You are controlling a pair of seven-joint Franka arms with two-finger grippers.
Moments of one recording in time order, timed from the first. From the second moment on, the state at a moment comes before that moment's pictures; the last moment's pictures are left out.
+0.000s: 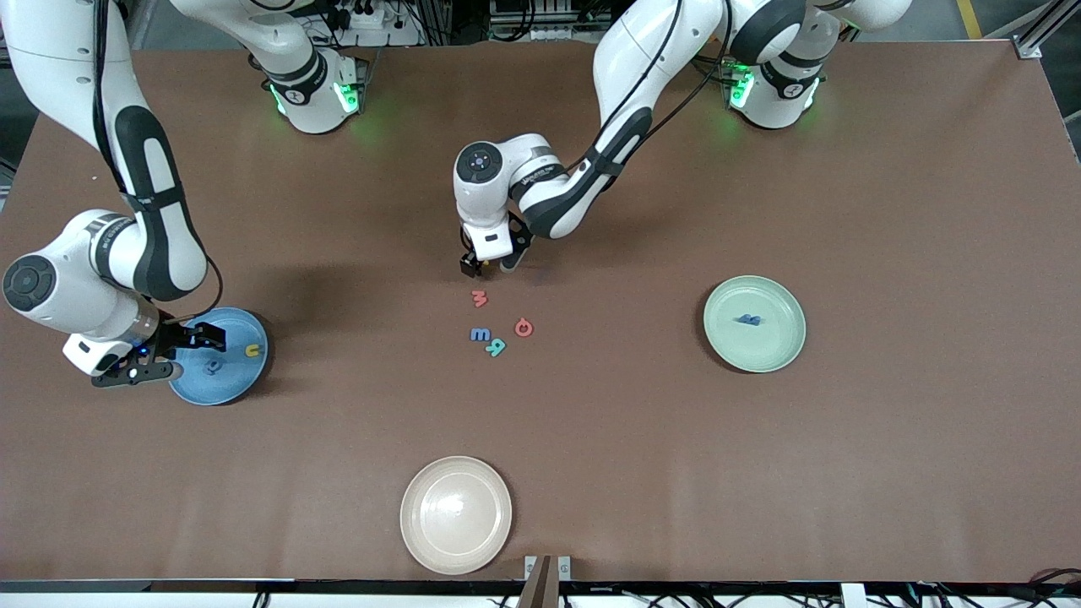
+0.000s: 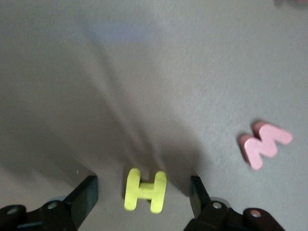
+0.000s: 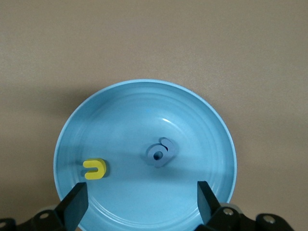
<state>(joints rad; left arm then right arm) -0.89 0.94 -0.19 -1.37 0.12 2.38 -2.16 0.16 0.48 -0.37 -1.96 0.22 2.40 -0.48</state>
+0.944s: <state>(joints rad) -0.89 0.94 -0.19 -1.35 0.12 2.38 -2.11 0.16 0.48 -0.37 -1.96 0.22 2.40 -0.48</state>
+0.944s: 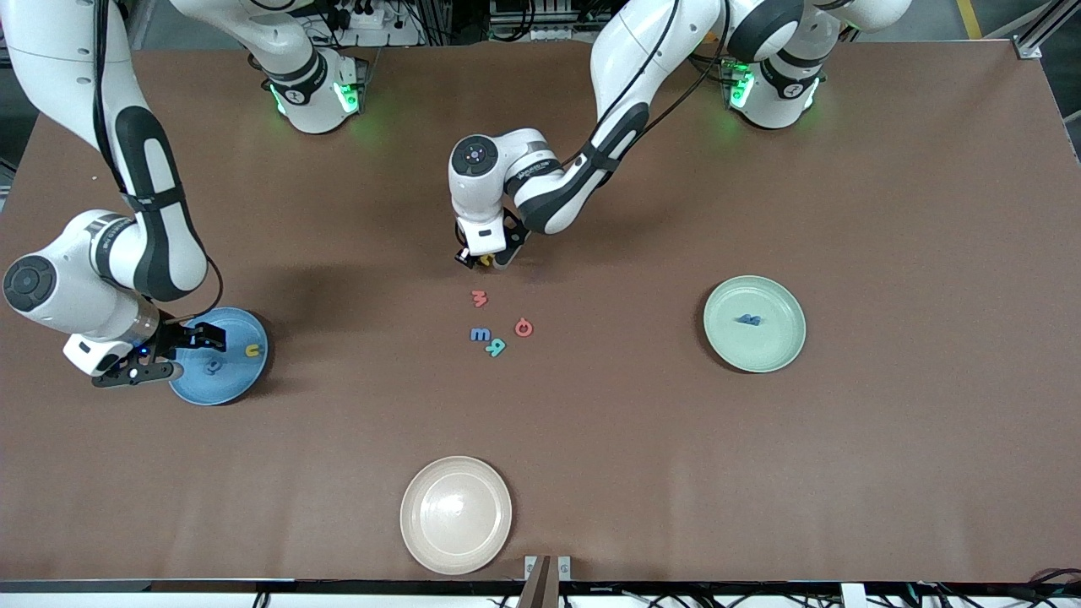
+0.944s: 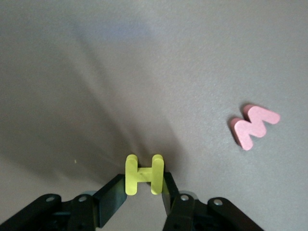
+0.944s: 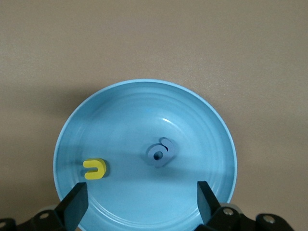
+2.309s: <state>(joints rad) -0.48 0.78 -0.35 -1.33 0.08 1.94 -1.59 0.37 0.48 -0.33 -1.94 0.23 2.40 -0.32</state>
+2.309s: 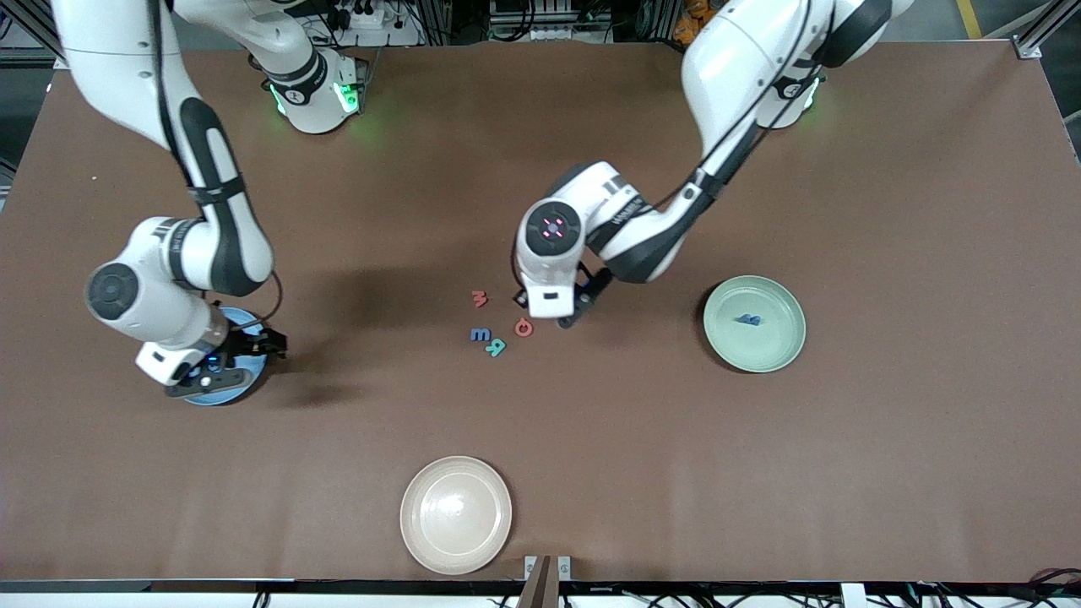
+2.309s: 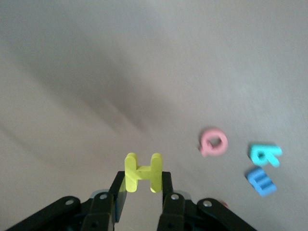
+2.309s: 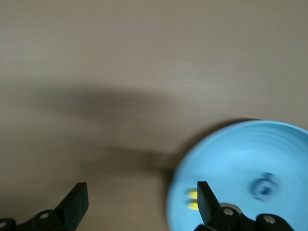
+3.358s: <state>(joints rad) 0.25 0.52 -0.51 -1.79 0.02 1.83 -0.67 0.89 0.52 -0.30 -1.95 0.32 2.44 0.15</state>
